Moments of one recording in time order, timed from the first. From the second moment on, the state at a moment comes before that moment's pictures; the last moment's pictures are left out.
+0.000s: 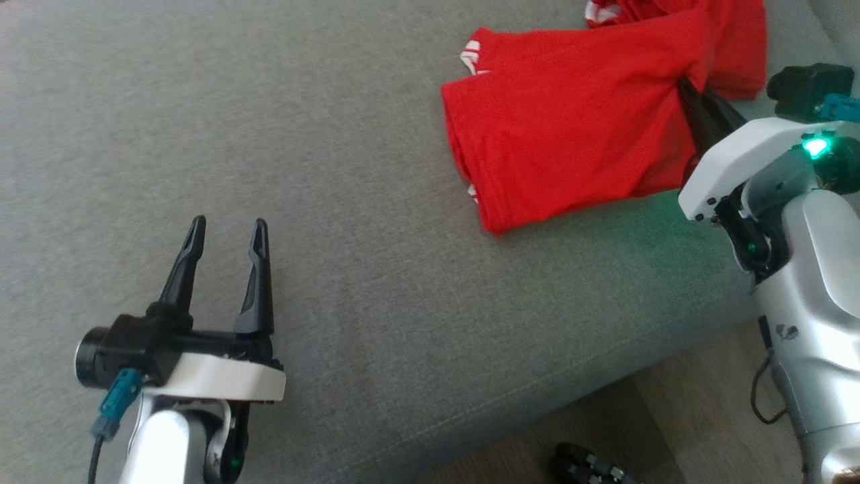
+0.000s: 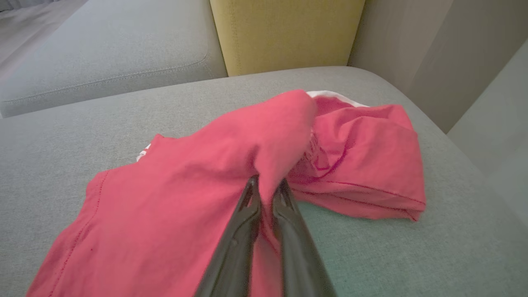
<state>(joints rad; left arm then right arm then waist) -0.05 0.06 -0.11 0.00 -0.13 -0.05 -0.25 -0.65 -0.23 0.17 0.53 0.37 0.12 0.22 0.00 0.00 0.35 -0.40</state>
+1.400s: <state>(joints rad) -0.12 0.05 -0.17 -0.05 -0.11 -0.05 -0.25 -1.08 -0.44 -0.02 0.81 -0.06 0.12 0.25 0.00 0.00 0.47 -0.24</state>
